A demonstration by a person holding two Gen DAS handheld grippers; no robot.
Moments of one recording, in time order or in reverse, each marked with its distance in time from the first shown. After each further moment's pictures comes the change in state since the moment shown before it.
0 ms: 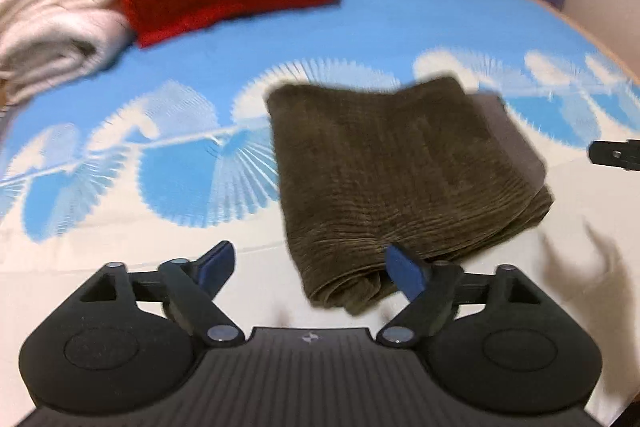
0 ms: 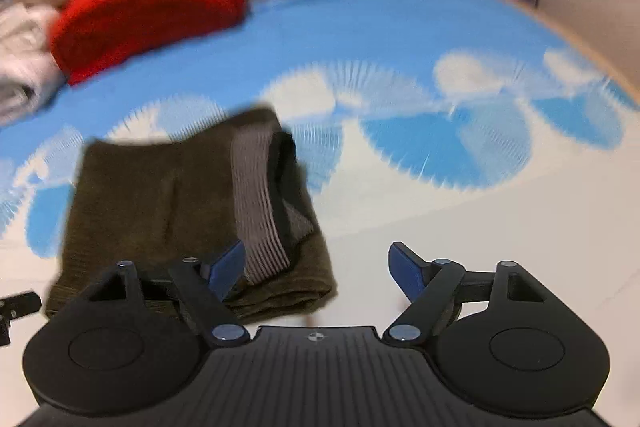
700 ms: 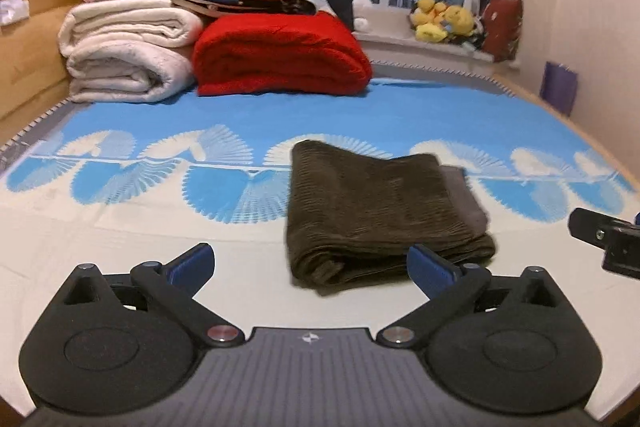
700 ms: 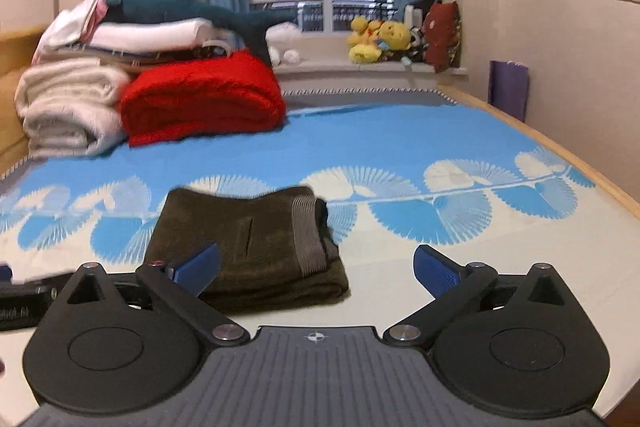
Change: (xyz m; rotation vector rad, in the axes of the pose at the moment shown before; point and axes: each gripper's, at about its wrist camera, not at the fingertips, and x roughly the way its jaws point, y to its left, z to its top) left arm -0.114 -0.038 -0.078 -0.177 -0.238 0.072; right arm -0.154 0.025 -0.086 -0.120 -0.305 0.017
